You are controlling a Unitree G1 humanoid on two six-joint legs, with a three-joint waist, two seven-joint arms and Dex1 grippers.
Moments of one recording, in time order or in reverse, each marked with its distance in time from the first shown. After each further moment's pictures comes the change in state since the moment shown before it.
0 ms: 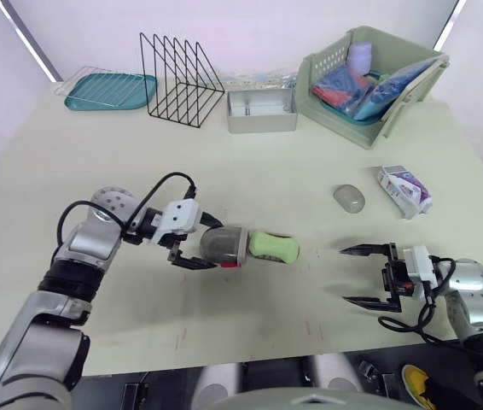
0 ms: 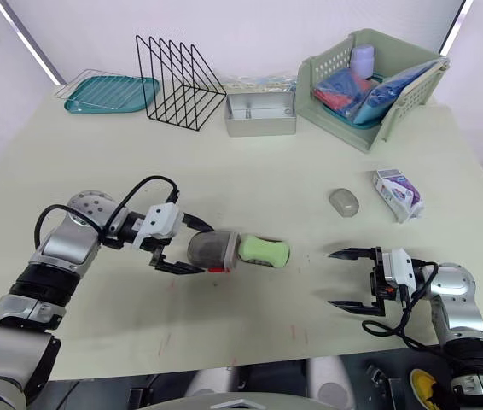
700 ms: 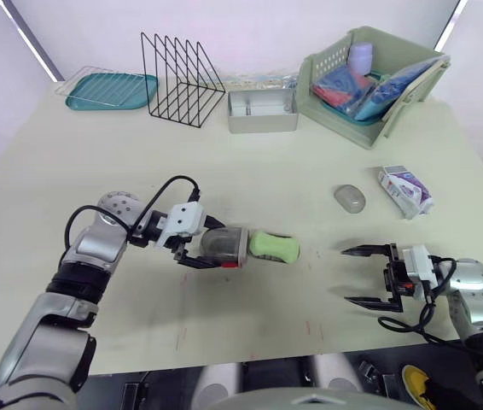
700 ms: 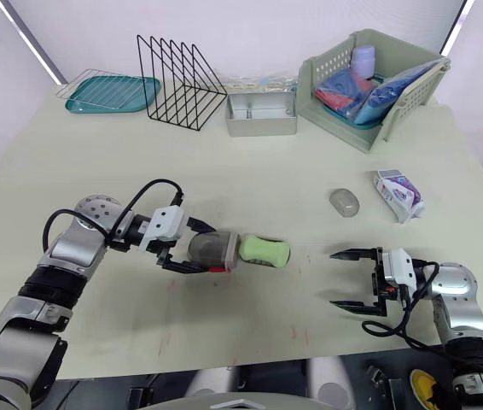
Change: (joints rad) left arm 0.007 -0.035 0.001 0.012 0.006 -0.021 0.021; right arm -0.007 -0.009 0.000 0.021 -0.016 0.000 -0.004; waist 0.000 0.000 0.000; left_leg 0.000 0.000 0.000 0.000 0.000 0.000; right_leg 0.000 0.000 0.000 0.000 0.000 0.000
